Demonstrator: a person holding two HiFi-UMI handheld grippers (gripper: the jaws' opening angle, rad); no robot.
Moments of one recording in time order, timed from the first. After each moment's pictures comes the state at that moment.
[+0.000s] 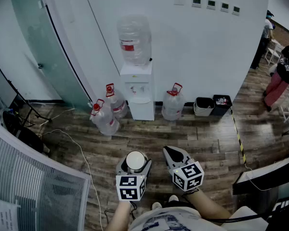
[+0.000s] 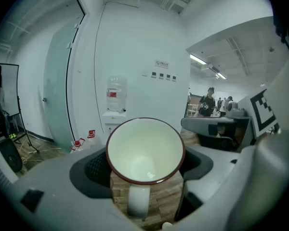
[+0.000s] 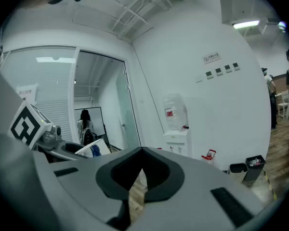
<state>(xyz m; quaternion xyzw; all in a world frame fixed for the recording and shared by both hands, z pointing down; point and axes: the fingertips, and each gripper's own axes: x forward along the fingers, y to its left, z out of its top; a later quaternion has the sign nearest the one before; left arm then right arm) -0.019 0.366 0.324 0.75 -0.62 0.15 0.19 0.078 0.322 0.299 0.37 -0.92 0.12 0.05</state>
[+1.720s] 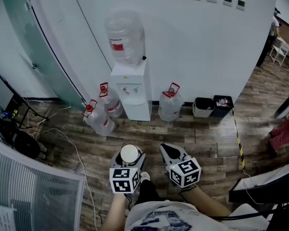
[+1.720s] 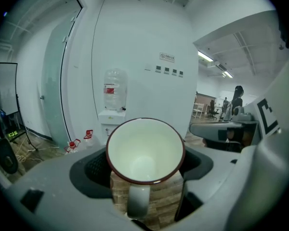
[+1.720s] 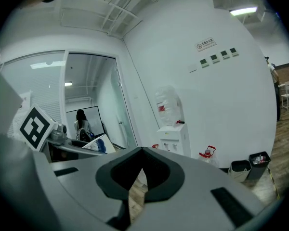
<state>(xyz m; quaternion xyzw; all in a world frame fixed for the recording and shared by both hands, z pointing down) 0.021 0.230 0.349 0.73 -0.63 0.15 0.20 0.132 0.196 0.335 0.35 -0.92 0.17 0.06</state>
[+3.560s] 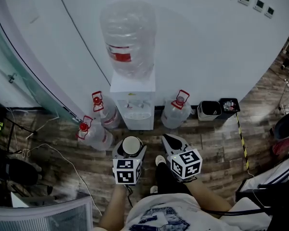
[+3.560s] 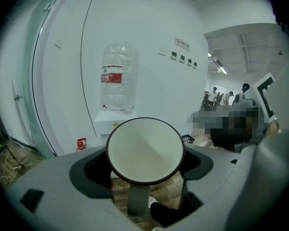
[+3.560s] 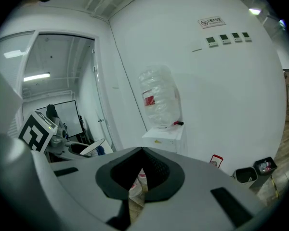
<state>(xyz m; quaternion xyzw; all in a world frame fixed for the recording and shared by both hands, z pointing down) -0.168 -0.082 0.398 0.77 -0.57 0.19 0.22 -0.053 -0.107 0.366 0.42 -0.89 0.18 0.10</state>
